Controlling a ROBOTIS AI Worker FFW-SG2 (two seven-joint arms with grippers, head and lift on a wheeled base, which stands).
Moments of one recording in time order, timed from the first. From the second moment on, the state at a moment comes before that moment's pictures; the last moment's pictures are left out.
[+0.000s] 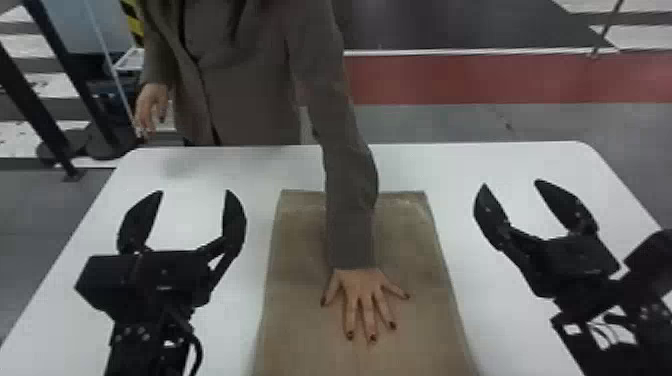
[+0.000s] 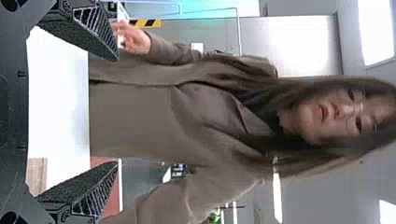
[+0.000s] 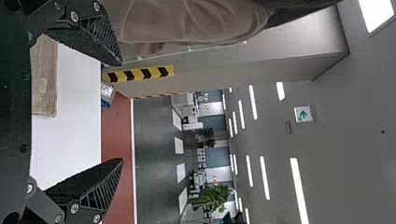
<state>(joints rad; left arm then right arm) 0.49 0.05 -0.02 -2.12 -0.05 -0.05 0.13 0.37 0.00 -0.08 -2.06 -0.16 0.06 0.30</state>
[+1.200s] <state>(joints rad) 0.39 0.05 -0.06 -1.99 -0.04 -0.04 0.05 0.33 0.00 -0.11 -1.93 -0.14 0.06 0.31</state>
